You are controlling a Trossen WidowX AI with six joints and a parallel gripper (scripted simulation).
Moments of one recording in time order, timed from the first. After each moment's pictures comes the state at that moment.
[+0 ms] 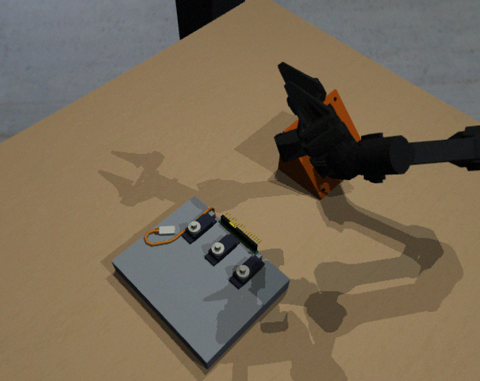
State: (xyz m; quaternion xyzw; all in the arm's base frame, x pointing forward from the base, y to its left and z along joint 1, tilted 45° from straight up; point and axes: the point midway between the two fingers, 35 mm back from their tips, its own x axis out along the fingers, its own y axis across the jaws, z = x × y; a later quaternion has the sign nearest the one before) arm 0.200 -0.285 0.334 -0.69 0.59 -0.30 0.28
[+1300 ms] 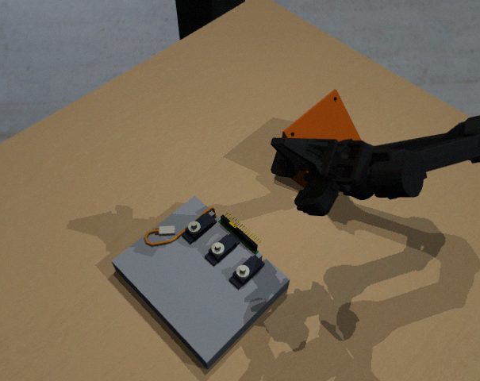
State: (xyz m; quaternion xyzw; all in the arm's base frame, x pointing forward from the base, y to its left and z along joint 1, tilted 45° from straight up) arm 0.263 -0.223 0.338 -0.65 0.34 -0.37 0.57
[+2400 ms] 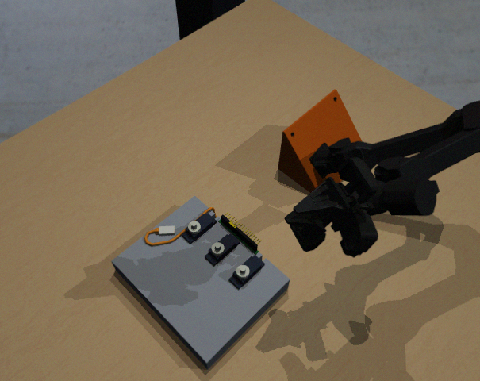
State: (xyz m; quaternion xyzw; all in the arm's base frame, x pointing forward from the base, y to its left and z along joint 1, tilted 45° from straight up) arm 0.306 -0.136 0.337 -0.45 0.10 -0.28 0.84
